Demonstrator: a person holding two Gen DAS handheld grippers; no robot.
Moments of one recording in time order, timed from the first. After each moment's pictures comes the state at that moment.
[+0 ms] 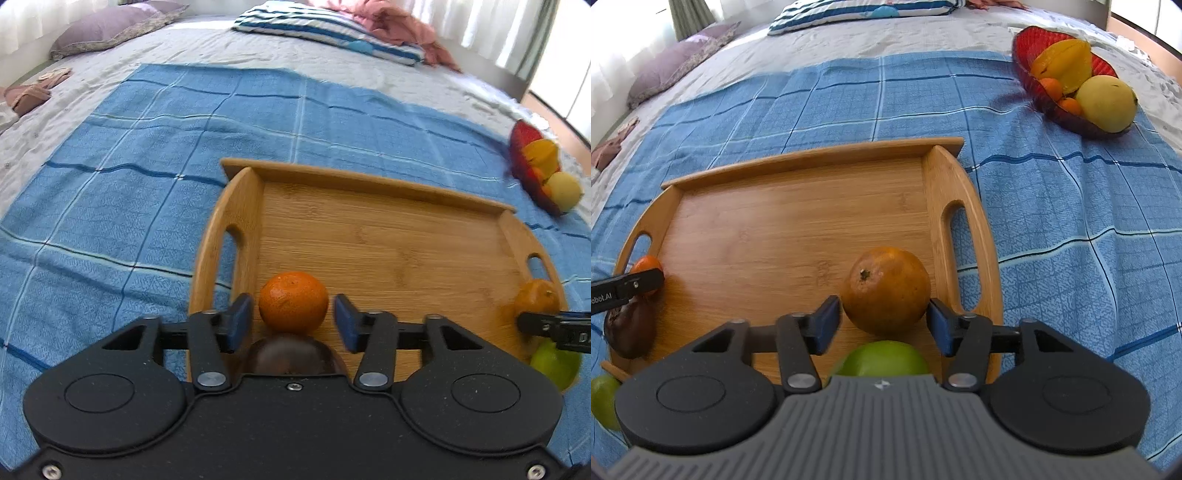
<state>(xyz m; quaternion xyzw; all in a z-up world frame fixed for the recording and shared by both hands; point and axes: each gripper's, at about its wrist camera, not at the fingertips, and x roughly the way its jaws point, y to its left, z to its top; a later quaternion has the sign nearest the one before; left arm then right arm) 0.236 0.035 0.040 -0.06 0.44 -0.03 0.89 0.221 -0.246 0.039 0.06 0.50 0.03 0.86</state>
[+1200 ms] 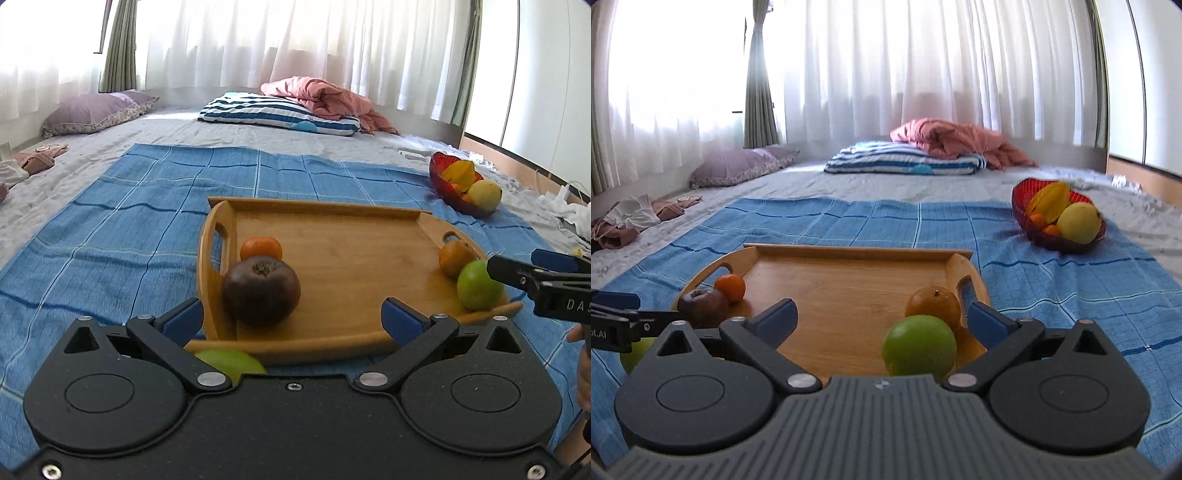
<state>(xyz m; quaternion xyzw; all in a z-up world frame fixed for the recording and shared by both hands) 0.068 0.034 0.053 -0.03 0.29 -0.08 0.95 0.064 -0.222 0.061 0.01 0.22 0.06 0.97</state>
